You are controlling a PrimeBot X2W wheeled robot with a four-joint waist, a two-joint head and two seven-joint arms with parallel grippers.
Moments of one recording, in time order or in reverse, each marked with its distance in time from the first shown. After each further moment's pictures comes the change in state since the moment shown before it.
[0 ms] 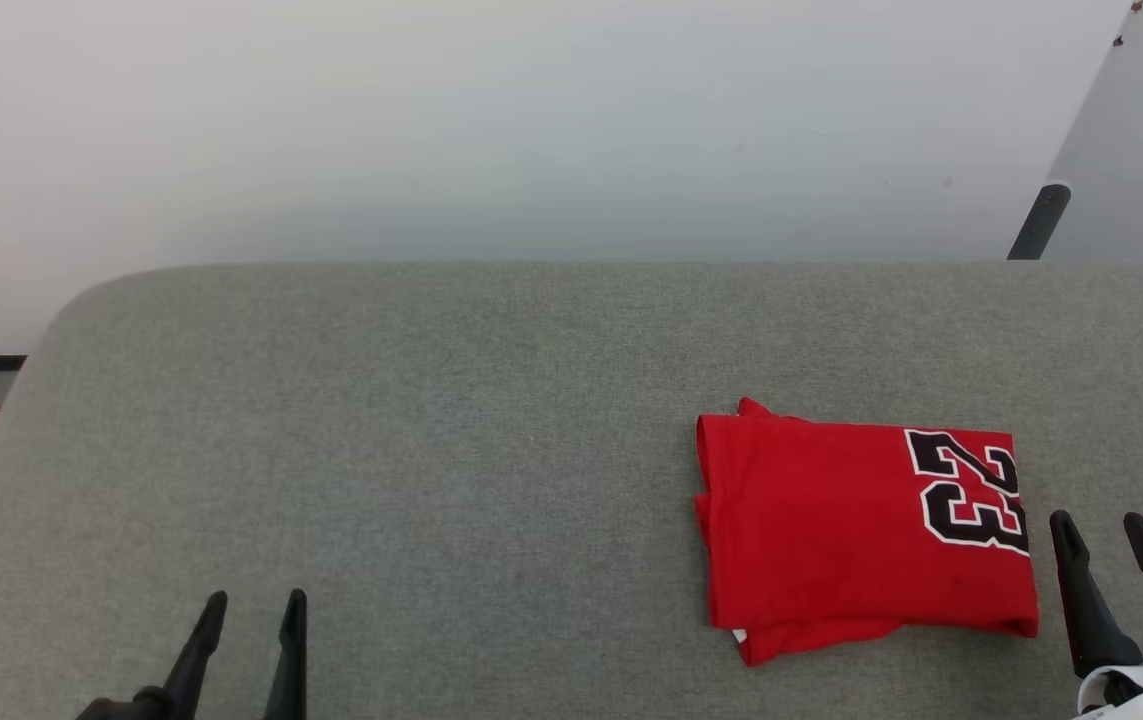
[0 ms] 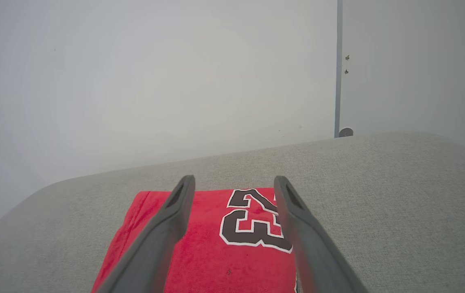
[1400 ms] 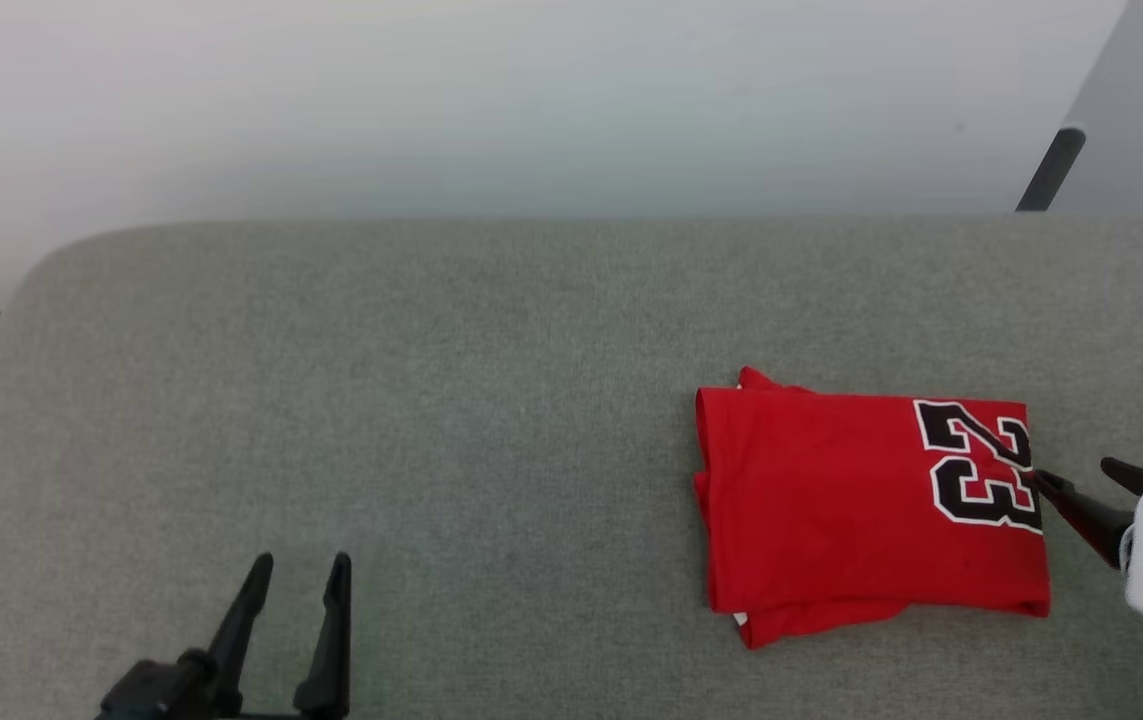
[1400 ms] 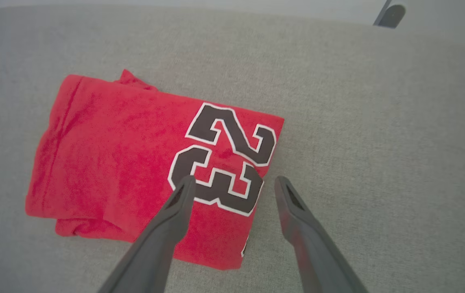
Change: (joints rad) left arm -0.062 -0.033 -0.049 0.017 0.001 0.003 -0.006; right arm -0.370 -0.282 0.153 0.156 0.123 0.000 0.715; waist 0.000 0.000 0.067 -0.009
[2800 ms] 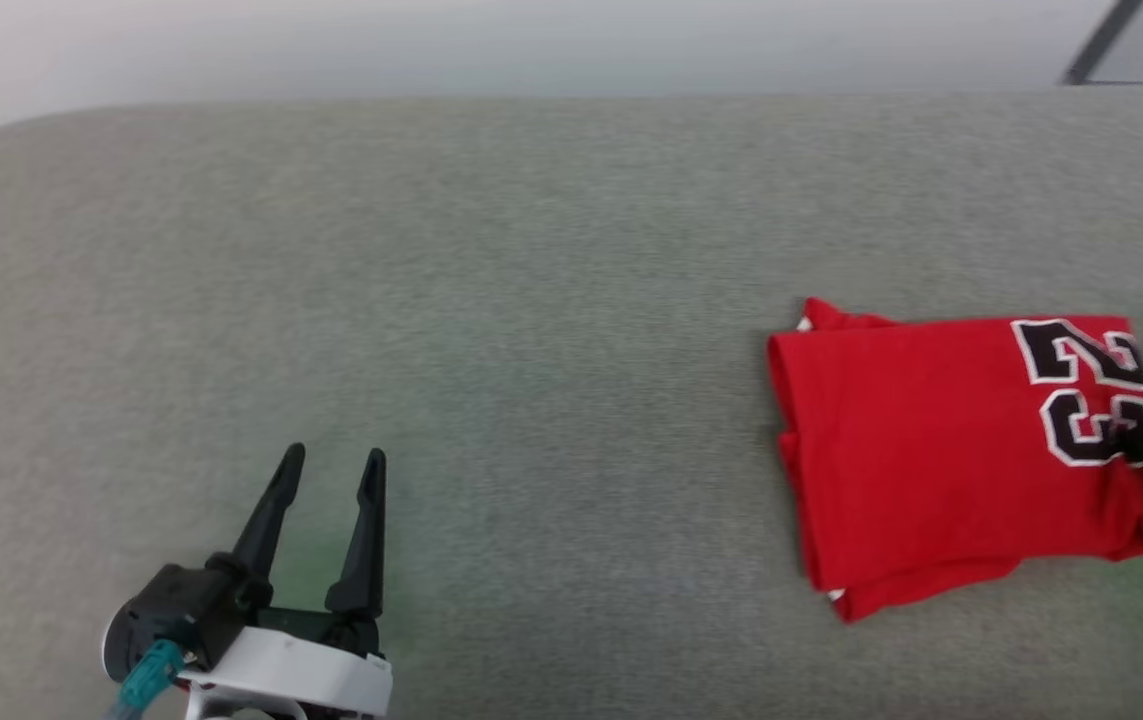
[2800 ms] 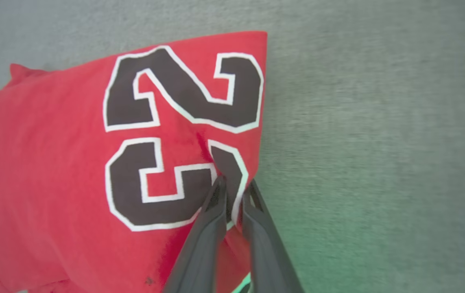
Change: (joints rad) left arm -0.174 -0.079 0.020 0.032 0.079 -0.071 -0.002; right arm -0.183 -0.035 -0.022 0.304 0.200 0.000 0.082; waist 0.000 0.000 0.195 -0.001
